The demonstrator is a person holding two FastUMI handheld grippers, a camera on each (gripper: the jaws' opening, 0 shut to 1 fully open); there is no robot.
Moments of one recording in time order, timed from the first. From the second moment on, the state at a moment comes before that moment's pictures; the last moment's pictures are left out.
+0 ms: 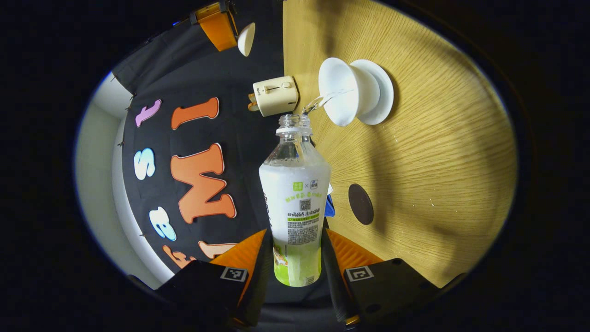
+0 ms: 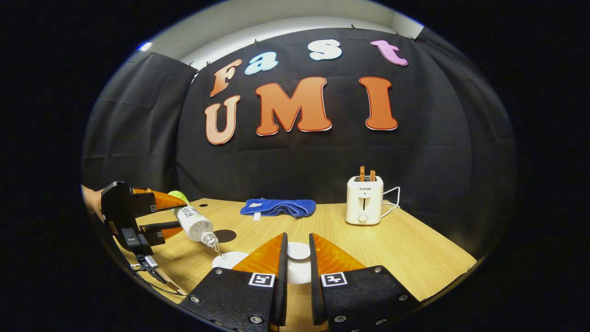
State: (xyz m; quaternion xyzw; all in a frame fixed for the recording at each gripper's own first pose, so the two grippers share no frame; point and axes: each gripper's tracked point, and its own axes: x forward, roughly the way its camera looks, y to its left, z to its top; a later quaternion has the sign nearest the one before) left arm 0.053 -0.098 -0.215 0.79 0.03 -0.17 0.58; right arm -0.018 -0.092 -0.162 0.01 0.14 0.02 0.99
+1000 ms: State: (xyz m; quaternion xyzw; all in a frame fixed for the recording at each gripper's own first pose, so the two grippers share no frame) left arm 0.052 -0.110 -0.185 0.85 -0.03 -0.12 0.52; right arm -0.021 -0.082 -0.158 -0.01 0.14 0.03 0.99
